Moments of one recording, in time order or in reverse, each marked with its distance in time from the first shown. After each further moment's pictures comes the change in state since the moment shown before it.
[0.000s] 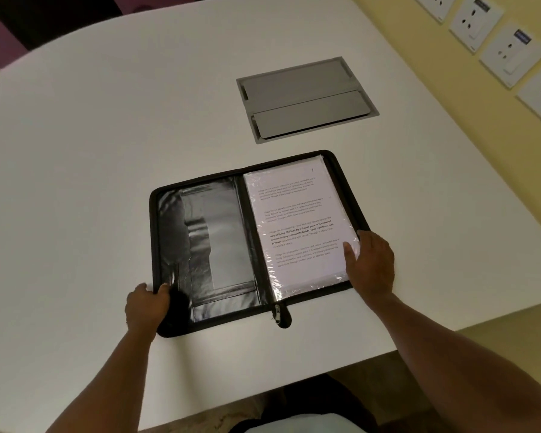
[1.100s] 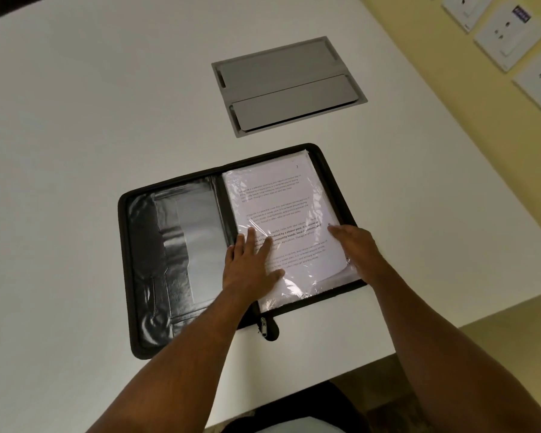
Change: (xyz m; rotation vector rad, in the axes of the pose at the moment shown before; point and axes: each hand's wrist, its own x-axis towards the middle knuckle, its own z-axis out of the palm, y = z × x) left_hand -0.061 0.147 0.125 0.634 -0.339 0.895; right_hand 0.060 -0.022 -0.018 0.727 -0.546 0.658
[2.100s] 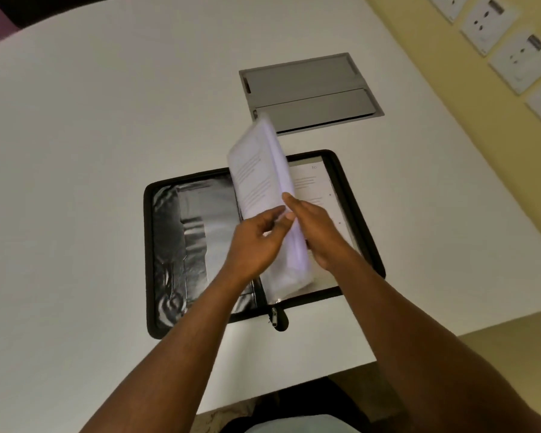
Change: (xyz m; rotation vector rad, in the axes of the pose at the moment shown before) left_hand -0.068 0.020 -0.106 -1.094 0.316 0.009; right_hand -0.083 -0.092 0.083 0.194 -0.321 -0.176
